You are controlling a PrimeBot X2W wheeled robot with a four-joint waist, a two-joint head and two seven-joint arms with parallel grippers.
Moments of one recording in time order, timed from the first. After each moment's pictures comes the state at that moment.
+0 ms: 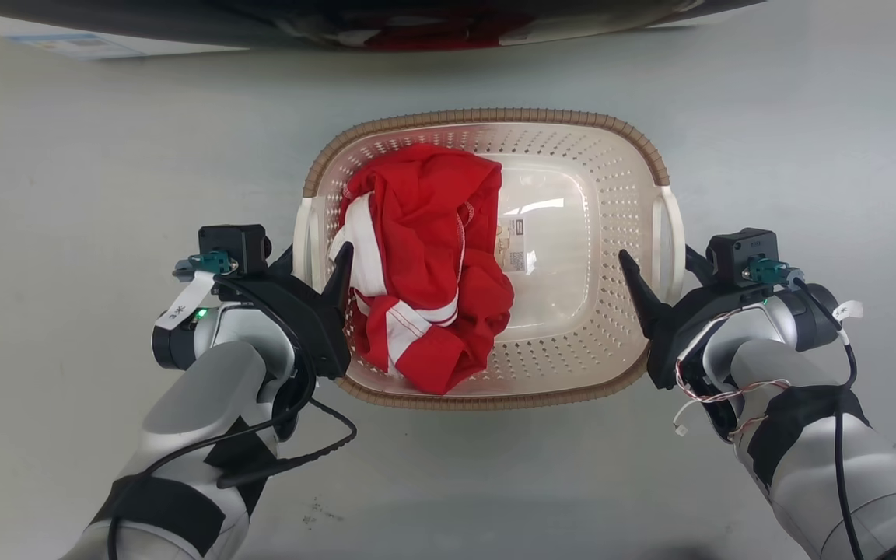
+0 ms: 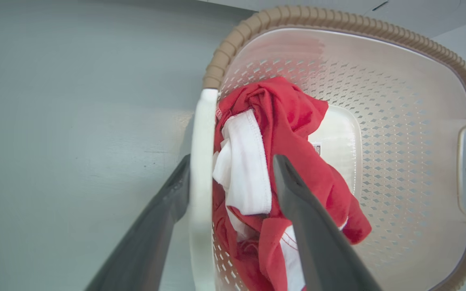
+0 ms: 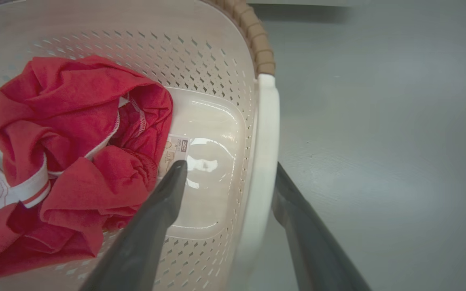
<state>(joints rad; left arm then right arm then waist) -0.91 0.03 -0.72 1.17 -0.93 -0.11 -0.17 -0.93 -0.11 0.72 1.21 0.57 0.12 -0.24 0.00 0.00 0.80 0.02</state>
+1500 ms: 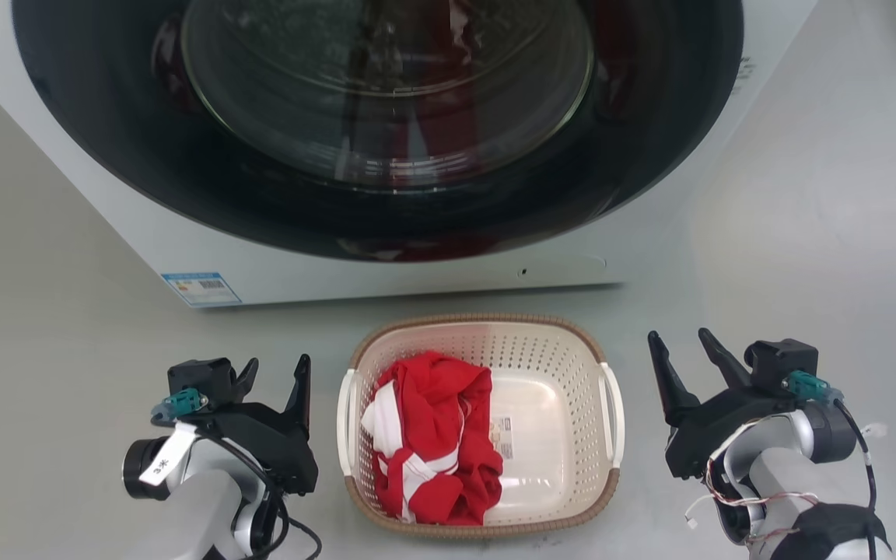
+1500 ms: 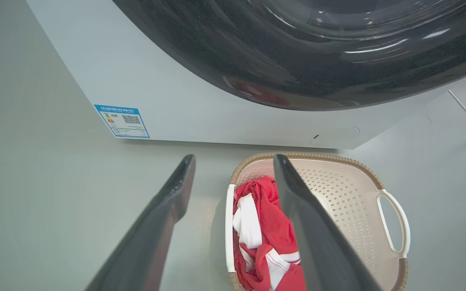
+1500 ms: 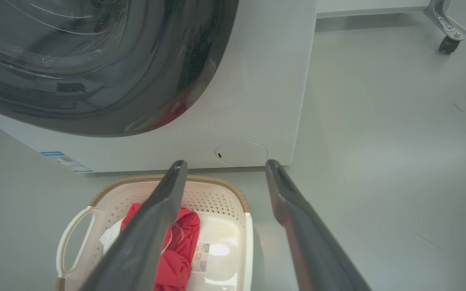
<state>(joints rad) -0.61 0.13 -0.63 0.99 -0.85 0.00 -0.25 -0.58 -0.17 0.53 0.87 0.59 0.03 -0.25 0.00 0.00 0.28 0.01</state>
